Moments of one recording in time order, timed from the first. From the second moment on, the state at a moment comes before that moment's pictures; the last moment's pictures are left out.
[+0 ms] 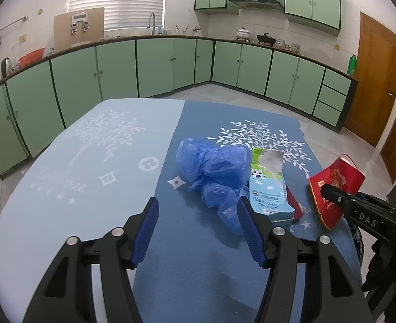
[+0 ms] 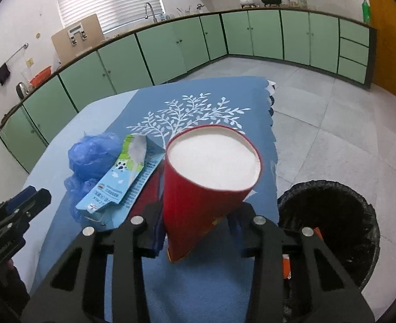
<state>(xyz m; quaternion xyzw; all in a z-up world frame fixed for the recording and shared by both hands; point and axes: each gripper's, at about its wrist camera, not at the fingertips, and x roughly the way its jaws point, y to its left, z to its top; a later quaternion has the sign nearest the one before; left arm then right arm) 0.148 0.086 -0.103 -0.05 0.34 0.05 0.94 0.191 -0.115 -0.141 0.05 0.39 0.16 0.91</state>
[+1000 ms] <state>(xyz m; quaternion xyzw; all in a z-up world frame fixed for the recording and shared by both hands) 0.189 0.018 -0.129 -0.04 0.38 -0.01 0.93 0.182 -0.146 -0.131 0.02 0.37 0.15 0.92</state>
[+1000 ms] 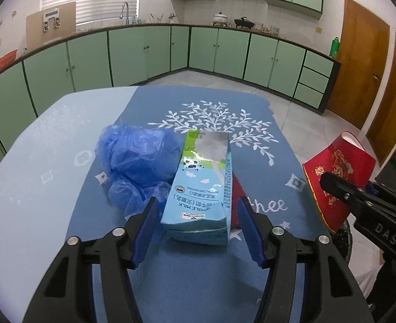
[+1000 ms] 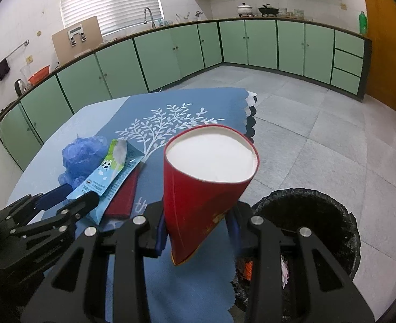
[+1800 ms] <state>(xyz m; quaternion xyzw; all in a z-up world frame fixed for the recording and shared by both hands) 0.159 0.013 -0.105 -0.04 0.36 -0.02 0.93 0.174 -0.150 -0.119 0.02 0.36 0.15 0.92</state>
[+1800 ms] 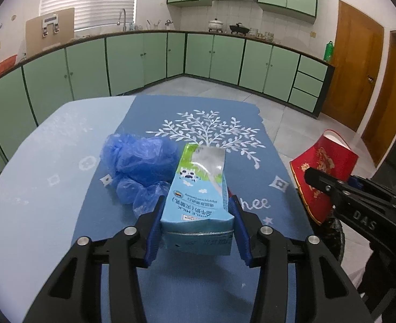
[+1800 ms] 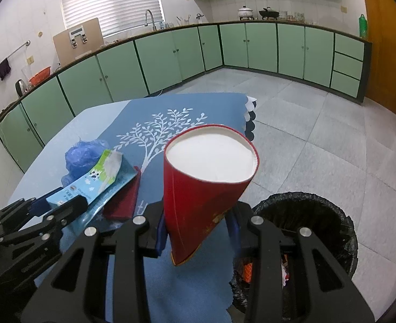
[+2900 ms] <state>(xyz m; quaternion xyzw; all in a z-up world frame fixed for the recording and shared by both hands) 0.158 -0.004 -0.105 -0.04 0.37 -0.03 0.93 0.152 -0.159 -0.117 0.02 0.36 0.14 0.92</state>
